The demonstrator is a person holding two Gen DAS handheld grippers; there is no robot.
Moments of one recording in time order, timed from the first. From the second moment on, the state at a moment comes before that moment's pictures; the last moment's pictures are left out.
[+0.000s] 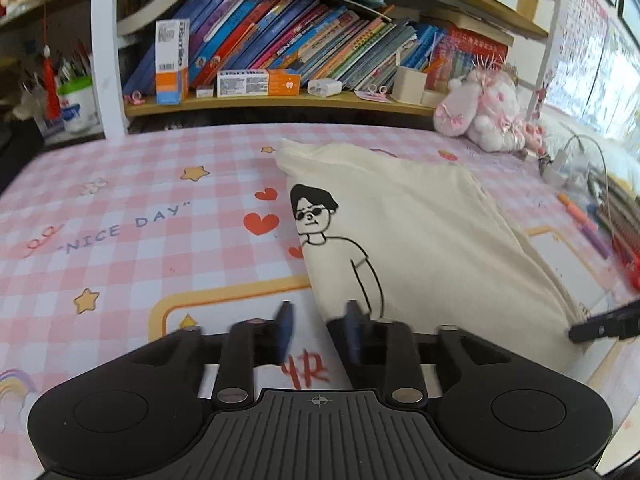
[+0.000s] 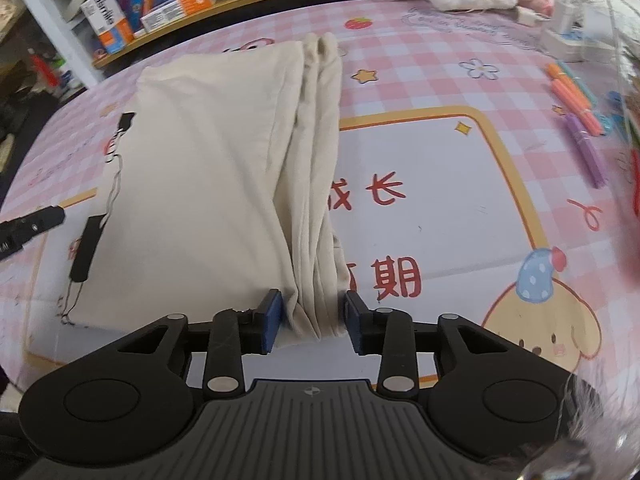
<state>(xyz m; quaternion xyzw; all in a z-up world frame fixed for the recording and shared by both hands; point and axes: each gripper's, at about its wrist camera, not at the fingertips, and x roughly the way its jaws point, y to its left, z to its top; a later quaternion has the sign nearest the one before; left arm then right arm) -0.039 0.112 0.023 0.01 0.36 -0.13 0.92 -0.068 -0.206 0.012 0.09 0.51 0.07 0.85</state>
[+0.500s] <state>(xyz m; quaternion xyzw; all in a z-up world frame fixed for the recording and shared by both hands) -0.097 0.042 0.025 0.03 0.38 -0.06 0.92 -0.075 -0.258 0.011 0.12 0.54 0.18 0.82</state>
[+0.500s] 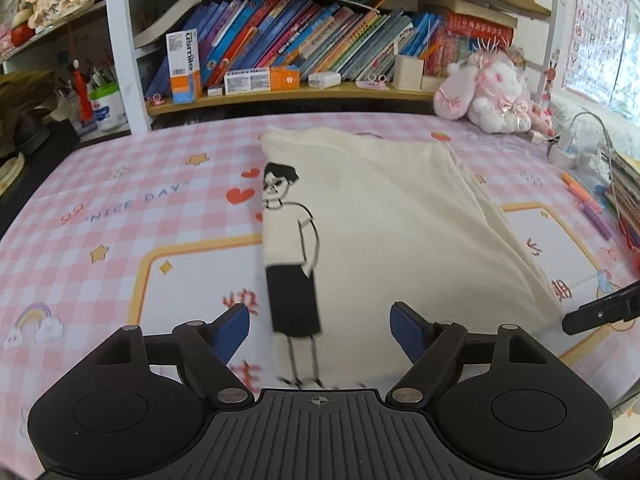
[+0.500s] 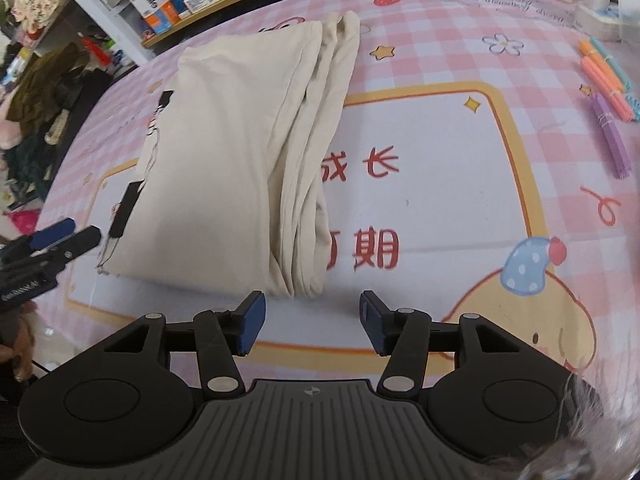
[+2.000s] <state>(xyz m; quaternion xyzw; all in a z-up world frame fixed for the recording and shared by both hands) -0.128 -0.056 0.002 0.20 0.29 -0.13 0.92 -0.017 -0.284 0.029 0.26 0.55 0.23 0.76</state>
